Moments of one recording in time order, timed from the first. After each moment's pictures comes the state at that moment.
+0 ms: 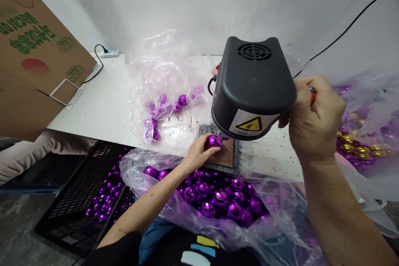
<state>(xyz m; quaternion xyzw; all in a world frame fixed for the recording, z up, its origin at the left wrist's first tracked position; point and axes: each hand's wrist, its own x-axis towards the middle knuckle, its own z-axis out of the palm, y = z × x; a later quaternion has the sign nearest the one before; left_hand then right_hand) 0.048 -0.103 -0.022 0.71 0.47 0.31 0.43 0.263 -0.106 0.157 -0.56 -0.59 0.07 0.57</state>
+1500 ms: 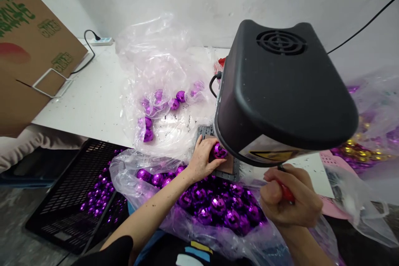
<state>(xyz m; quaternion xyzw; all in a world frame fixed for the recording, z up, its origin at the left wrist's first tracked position) 0.061 -0.114 -0.050 0.77 0.43 0.34 0.35 0.258 -0.191 0.048 -0.55 -0.68 -0.14 0.46</state>
